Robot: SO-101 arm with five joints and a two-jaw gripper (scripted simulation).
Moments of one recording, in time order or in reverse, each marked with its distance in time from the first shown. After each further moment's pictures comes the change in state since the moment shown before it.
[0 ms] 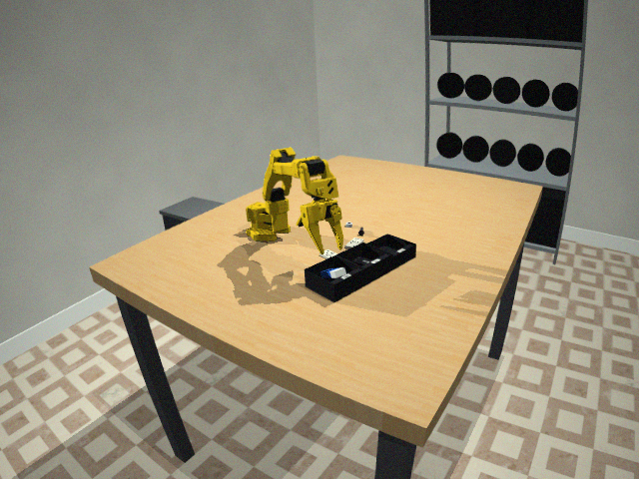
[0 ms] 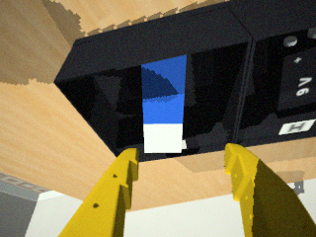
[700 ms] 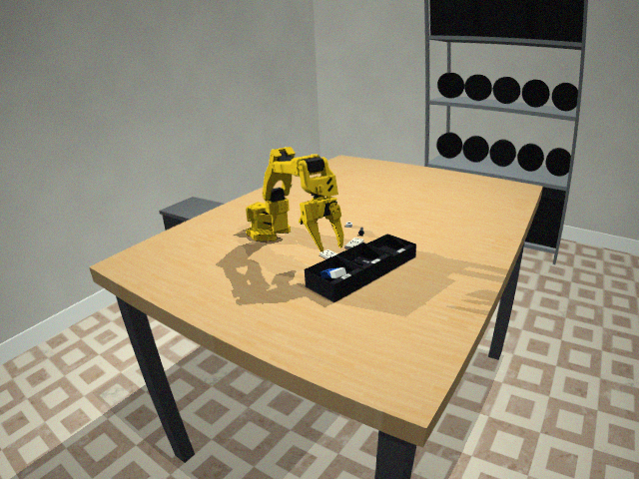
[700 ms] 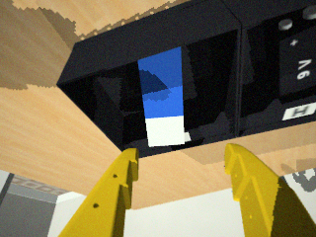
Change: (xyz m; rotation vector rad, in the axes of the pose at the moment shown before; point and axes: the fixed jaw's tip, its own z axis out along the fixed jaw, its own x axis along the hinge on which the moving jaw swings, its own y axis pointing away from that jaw) arm 0.000 0.000 -0.005 0.000 0.010 0.089
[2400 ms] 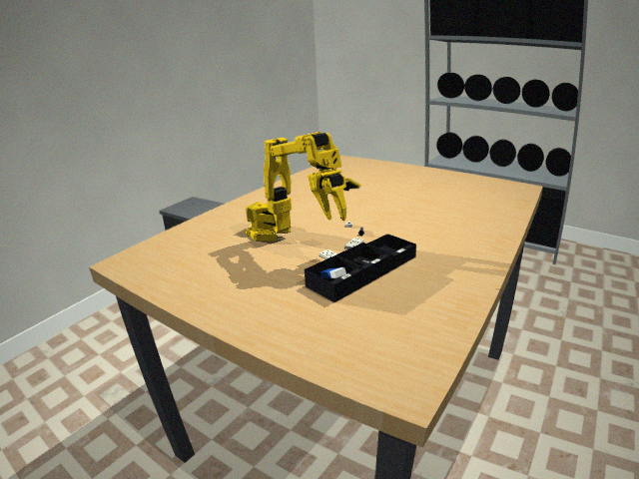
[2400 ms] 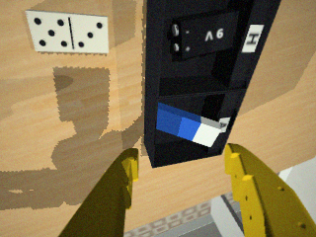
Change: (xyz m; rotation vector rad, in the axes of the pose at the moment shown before) arm -0.055 -0.047 -0.048 0.023 -0.050 1.197
